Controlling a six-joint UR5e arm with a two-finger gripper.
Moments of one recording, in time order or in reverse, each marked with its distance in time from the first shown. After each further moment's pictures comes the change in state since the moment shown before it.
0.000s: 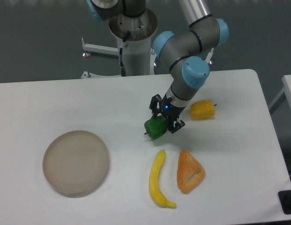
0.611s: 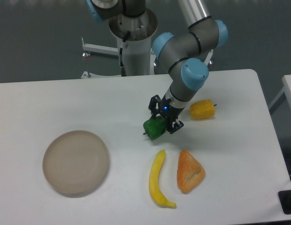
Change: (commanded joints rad) arm -0.003 -0.009 -0.002 0.000 0.000 -0.002
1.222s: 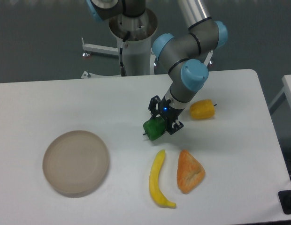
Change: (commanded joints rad) arm -0.003 -0.006 0.003 0.000 0.002 0.002
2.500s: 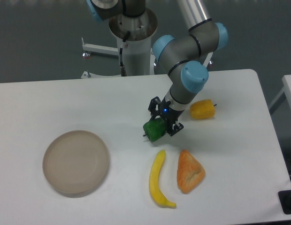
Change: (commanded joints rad) arm -0.002 -0.008 0.011 0.002 0.002 0.000
